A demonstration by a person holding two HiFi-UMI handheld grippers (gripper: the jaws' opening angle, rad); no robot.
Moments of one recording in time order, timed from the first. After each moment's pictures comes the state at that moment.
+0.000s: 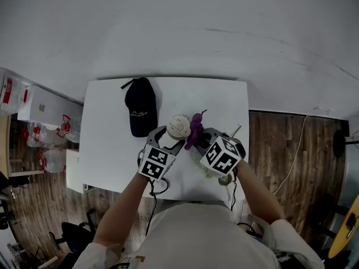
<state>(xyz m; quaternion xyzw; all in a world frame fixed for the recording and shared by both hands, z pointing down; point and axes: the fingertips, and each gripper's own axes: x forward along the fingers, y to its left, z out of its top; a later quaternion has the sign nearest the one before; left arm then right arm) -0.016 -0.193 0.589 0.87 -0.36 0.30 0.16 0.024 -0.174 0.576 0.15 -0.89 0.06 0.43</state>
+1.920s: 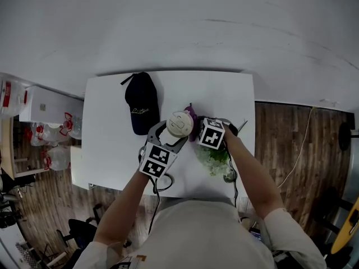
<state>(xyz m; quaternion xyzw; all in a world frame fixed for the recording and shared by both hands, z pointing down) -0.020 -0.203 0.606 0.87 -0.36 0.31 0.15 0.009 -0.204 0.701 0.03 -0.86 0.08 0.51</state>
